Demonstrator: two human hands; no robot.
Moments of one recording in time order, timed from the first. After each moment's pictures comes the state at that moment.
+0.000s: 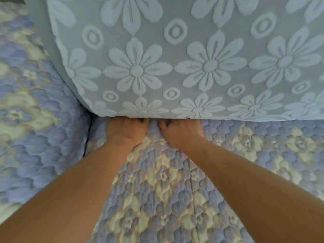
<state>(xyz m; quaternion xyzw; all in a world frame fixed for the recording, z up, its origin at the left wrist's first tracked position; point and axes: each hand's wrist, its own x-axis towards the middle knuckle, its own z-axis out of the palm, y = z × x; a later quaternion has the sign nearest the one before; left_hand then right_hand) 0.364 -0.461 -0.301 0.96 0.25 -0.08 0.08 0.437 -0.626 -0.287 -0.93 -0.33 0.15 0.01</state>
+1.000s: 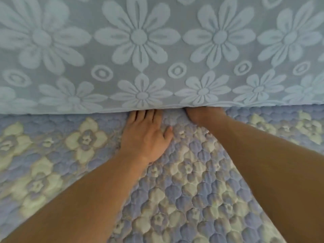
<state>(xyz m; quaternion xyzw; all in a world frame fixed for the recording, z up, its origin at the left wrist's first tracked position) 0.468 -0.752 -0.305 0.99 0.09 -0.03 0.04 0.610 -0.898 -0.292 -0.96 -0.13 0.25 0.00</state>
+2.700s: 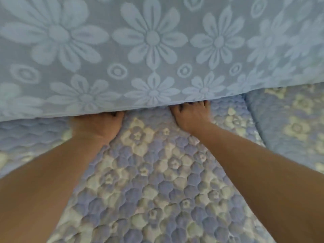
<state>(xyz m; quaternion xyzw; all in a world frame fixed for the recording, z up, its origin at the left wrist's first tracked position) 0.695 -1.090 -0.331 0.99 0.06 -0.05 -0.06 0.802 -1.357 -0.303 -0.99 -0.14 0.08 -0.04</state>
